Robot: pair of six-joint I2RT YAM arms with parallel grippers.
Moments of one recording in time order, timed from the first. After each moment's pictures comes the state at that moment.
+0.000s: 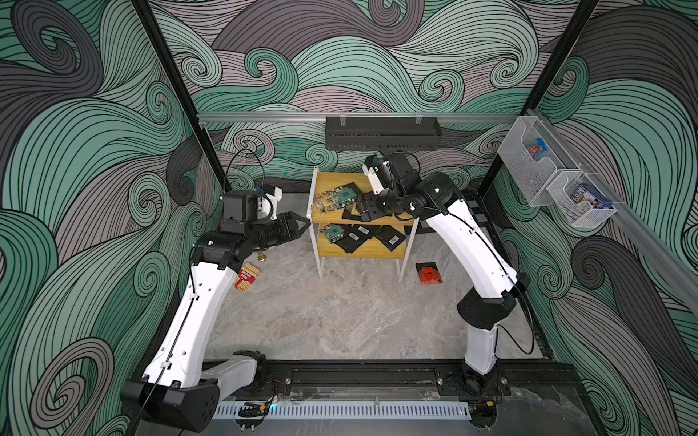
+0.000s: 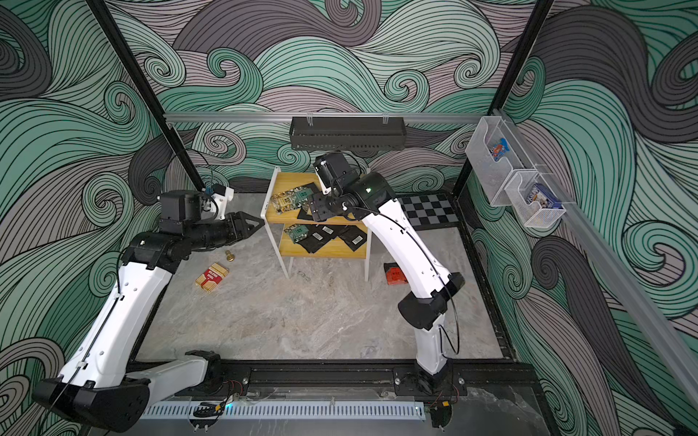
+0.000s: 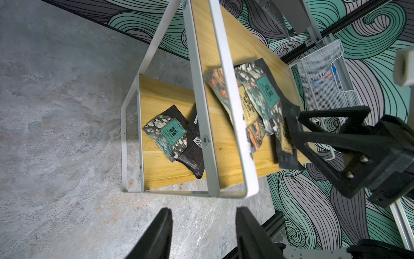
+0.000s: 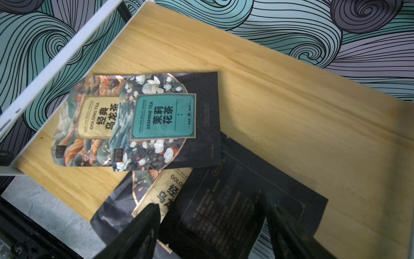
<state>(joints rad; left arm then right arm) -0.16 1.16 1.39 -0.84 0.50 -0.48 0.72 1.94 2.47 -1.37 0.19 0.24</state>
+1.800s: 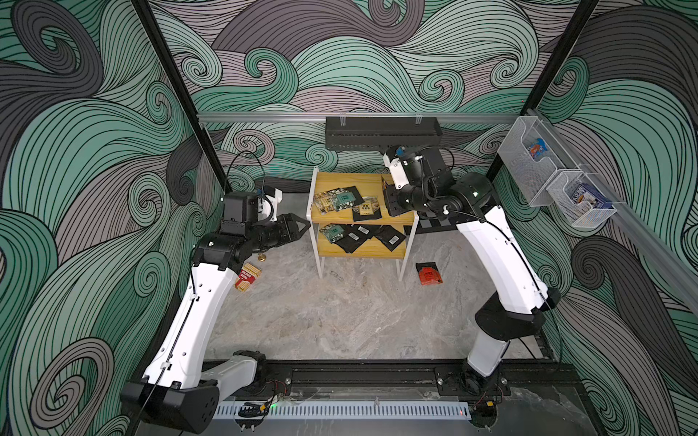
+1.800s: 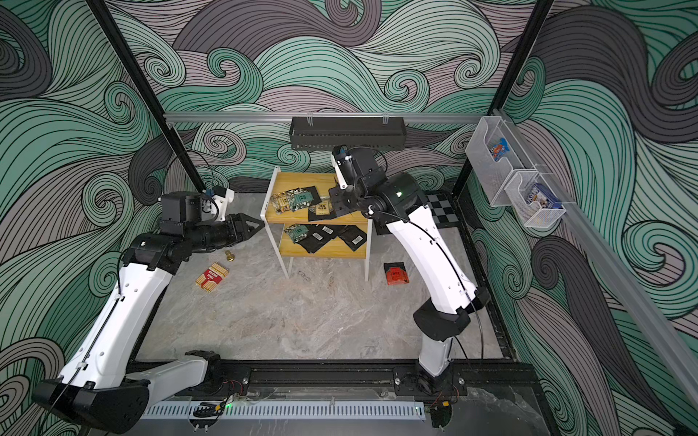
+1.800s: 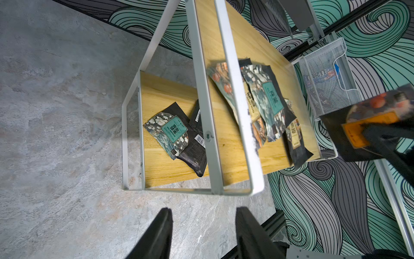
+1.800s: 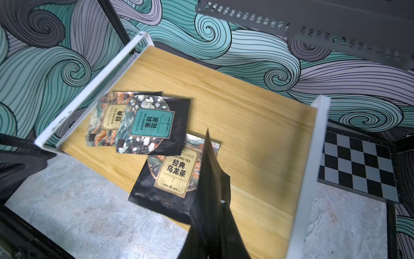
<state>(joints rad) -0.16 1.15 1.37 -0.84 0.50 -0.48 0.68 1.74 2.43 -1.39 0.22 0.20</state>
